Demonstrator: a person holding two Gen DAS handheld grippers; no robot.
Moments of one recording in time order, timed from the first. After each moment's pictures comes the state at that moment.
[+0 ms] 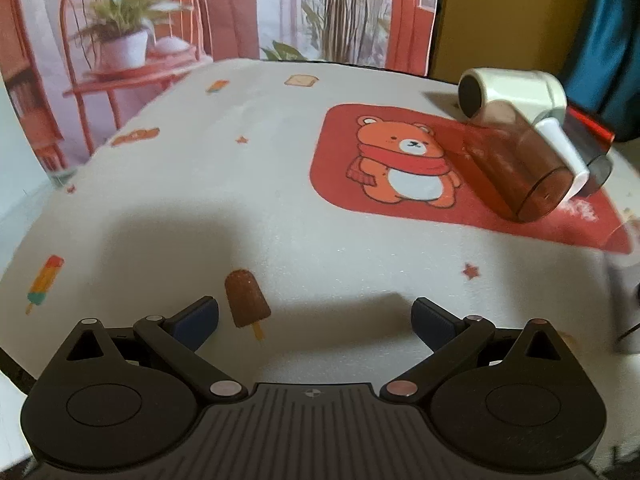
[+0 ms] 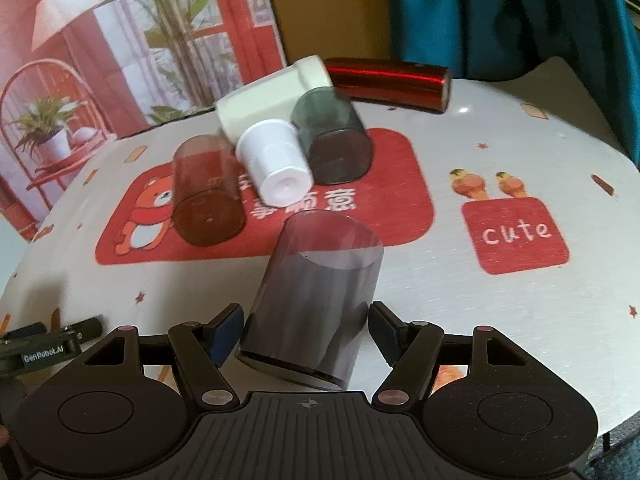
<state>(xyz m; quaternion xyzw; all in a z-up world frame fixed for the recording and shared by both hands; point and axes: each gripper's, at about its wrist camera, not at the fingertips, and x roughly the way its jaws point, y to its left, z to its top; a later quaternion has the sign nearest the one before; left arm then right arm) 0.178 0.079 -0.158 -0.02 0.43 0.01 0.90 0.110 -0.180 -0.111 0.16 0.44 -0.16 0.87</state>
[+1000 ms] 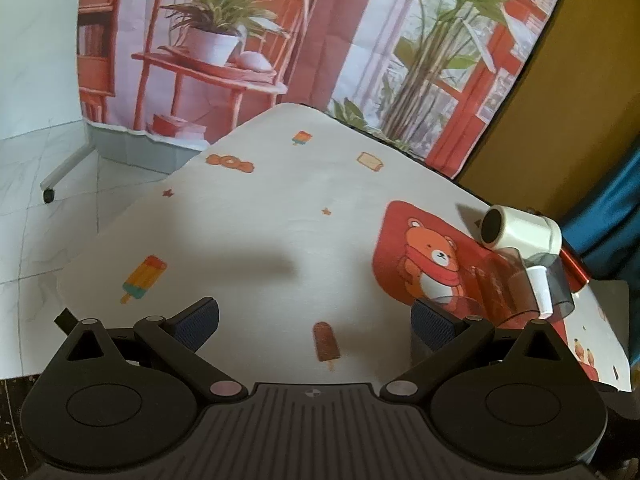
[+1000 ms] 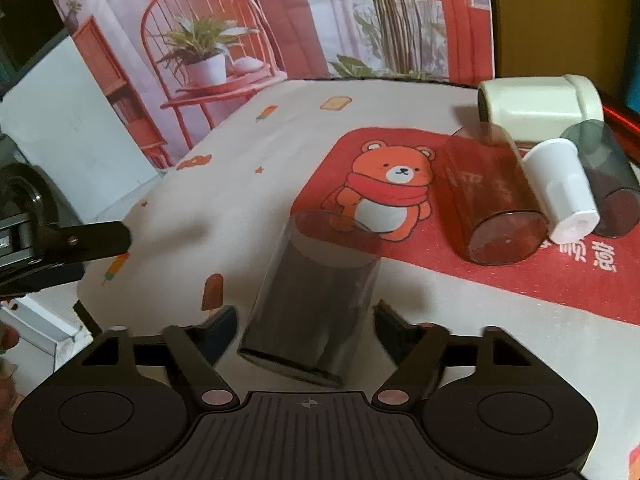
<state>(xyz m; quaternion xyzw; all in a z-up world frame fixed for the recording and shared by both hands) 0.147 0.159 -0.083 -0.17 0.38 0.05 0.91 0.194 -0.057 -0.103 0.11 0.46 0.06 0.88</state>
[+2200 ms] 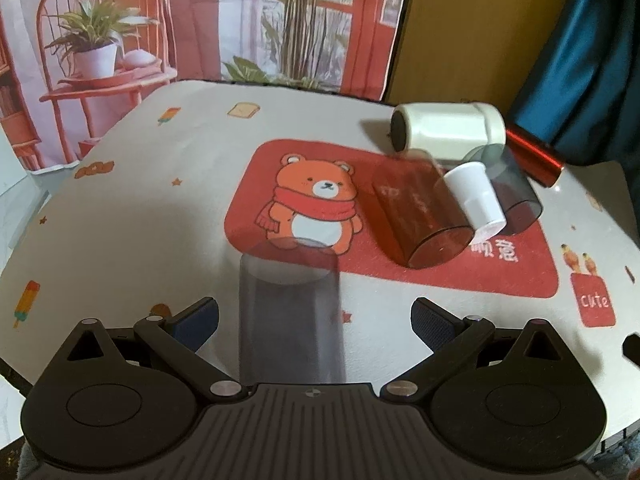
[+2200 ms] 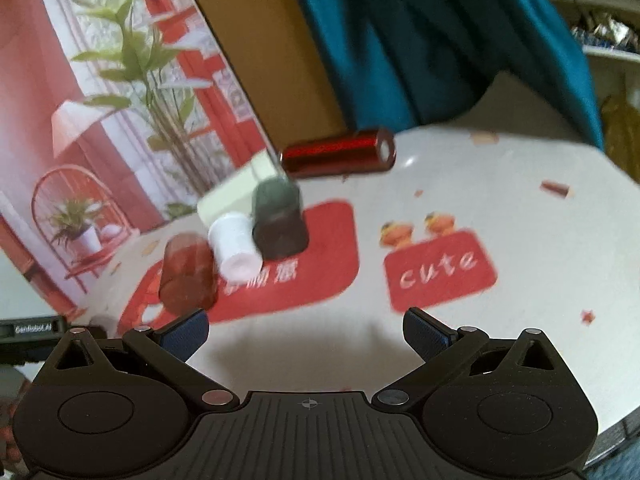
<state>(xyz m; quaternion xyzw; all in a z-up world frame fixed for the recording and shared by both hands) 0.182 0.024 -0.101 -0.03 0.44 -0.01 0.90 0.026 -0.269 -0.100 0.23 0.31 -0.14 0.91</state>
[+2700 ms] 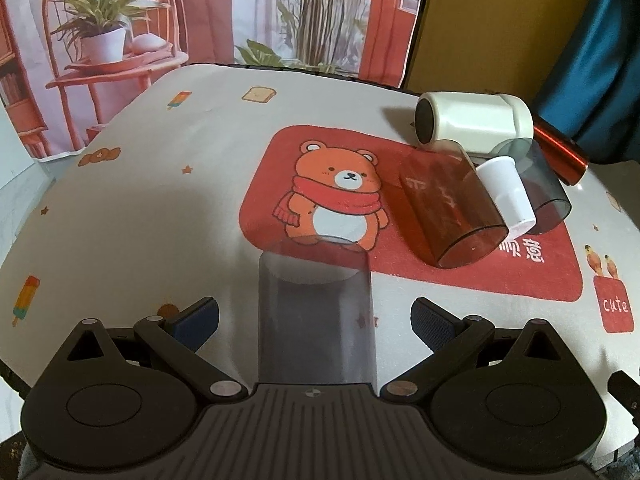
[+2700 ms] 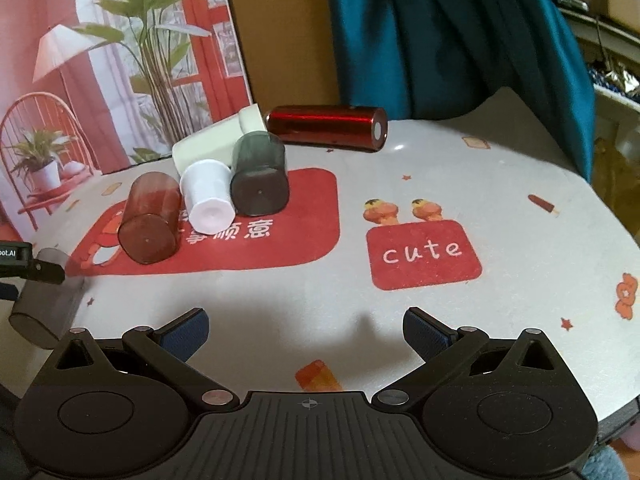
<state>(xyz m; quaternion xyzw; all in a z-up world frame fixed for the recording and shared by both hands) 0.199 0.033 -0.112 -0.03 0.46 0.00 0.89 0.038 -0.232 -0.113 0.13 0.35 -0.19 0.91</state>
